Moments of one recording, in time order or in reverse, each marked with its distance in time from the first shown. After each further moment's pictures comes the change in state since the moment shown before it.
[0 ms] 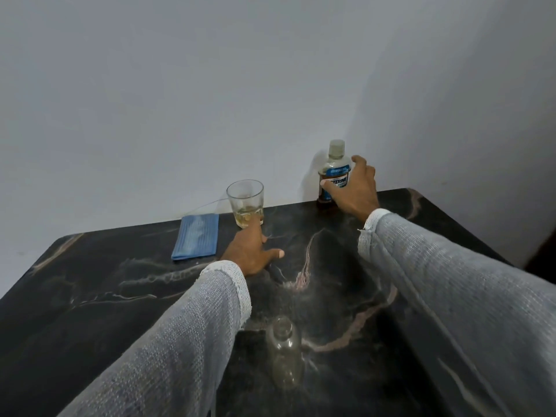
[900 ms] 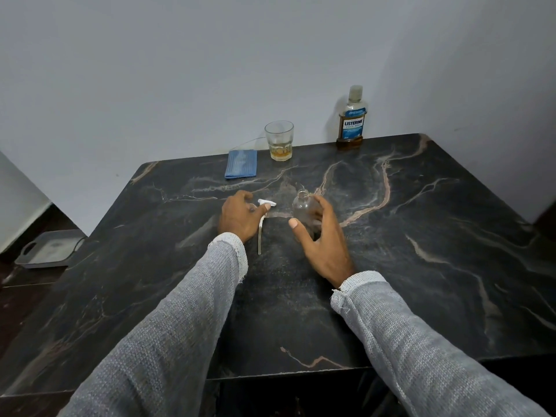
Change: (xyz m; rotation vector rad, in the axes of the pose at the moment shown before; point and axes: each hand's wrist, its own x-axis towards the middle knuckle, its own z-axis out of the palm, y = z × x) left_hand -0.168 -0.029 -0.004 -0.038 0.421 -0.273; right_hand -0.310 -0.010 0.008 0.400 -0.216 -0.162
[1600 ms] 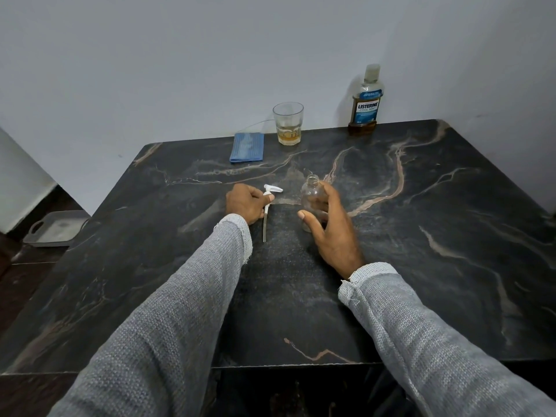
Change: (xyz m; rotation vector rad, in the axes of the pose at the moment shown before) left_hand 0.018 -0.016 0.017 -0.215 -0.066 -0.148; right_hand 0.009 0.012 0.004 -0.034 -0.043 -0.081
